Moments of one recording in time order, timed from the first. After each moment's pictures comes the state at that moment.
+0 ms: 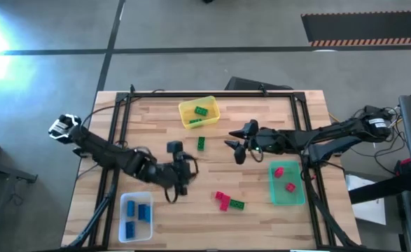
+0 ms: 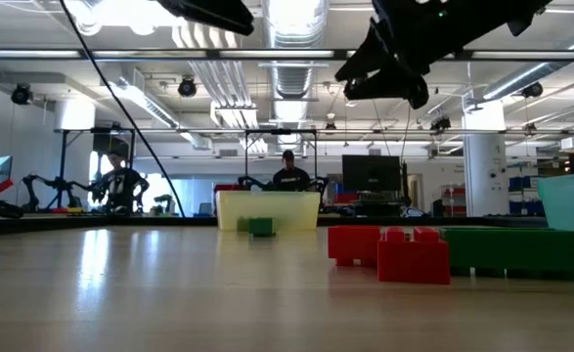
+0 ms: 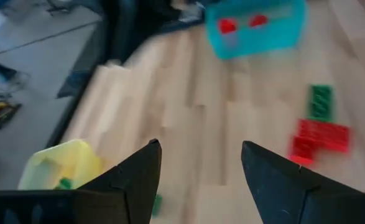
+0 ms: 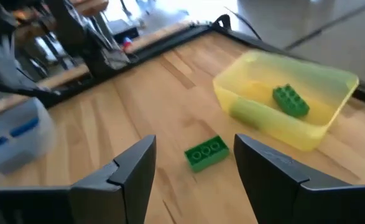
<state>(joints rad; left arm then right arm) -0.42 1.42 1.12 -0.36 -0.65 -0.08 0.06 1.26 0.72 0.14 0.37 0.42</state>
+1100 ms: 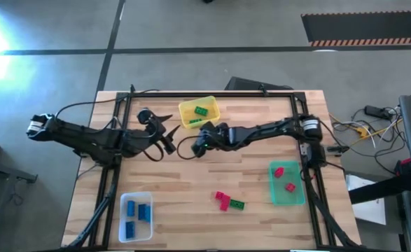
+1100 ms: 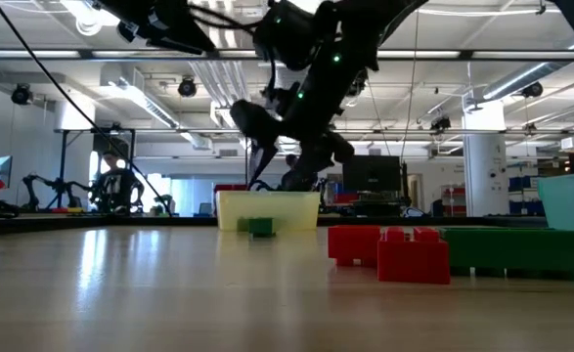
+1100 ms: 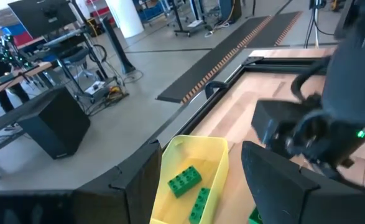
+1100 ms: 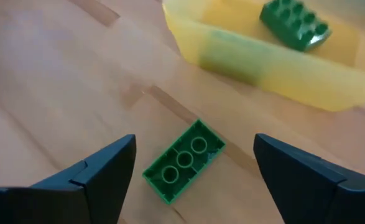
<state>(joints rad) -0.17 1.00 0.78 -0.10 -0.89 -0.01 -0.04 2.01 1.43 -0.35 0.42 0.70</state>
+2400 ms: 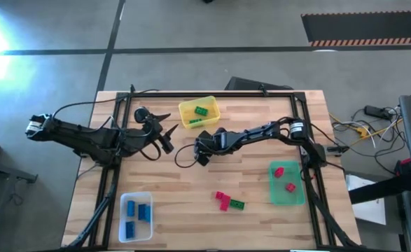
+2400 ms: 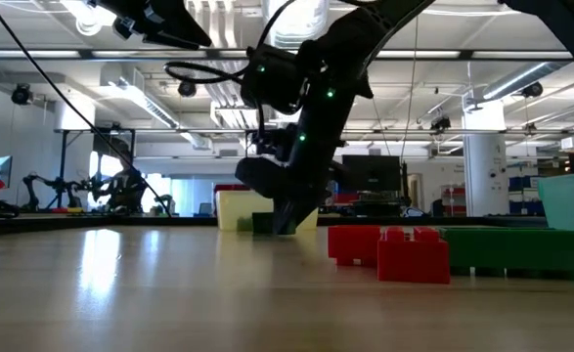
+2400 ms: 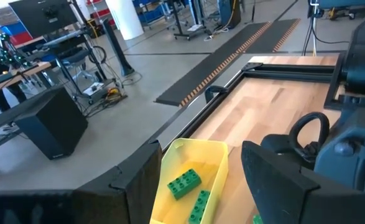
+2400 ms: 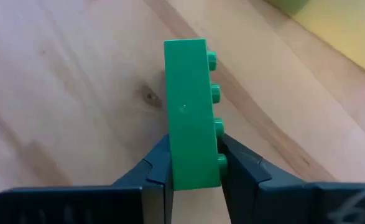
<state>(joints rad) -0.17 0.97 0.78 -0.12 -0.89 -0.02 -0.04 2.16 1.50 -0.50 0.36 0.56</state>
